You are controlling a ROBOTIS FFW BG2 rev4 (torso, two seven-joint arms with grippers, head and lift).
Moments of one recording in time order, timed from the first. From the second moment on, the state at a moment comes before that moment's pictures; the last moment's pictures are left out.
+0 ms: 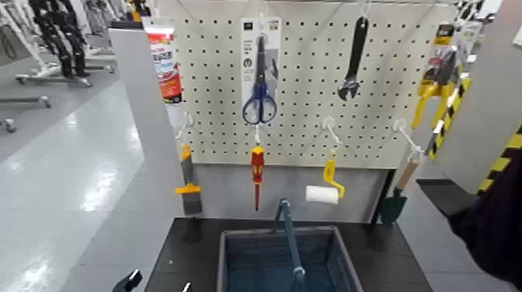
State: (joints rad) left arm 0.45 0.02 0.05 -1.79 0.10 -0.21 -0.34; right arm 0.60 -0.15 0.18 -1.87 -0.01 -0.28 -0.30
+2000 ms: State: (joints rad) left arm 0.43 0.03 0.04 -1.79 0.11 -0.19 -0.37; right arm 0.41 -0.12 -0.06 -1.98 -0.16 -0.03 0.15
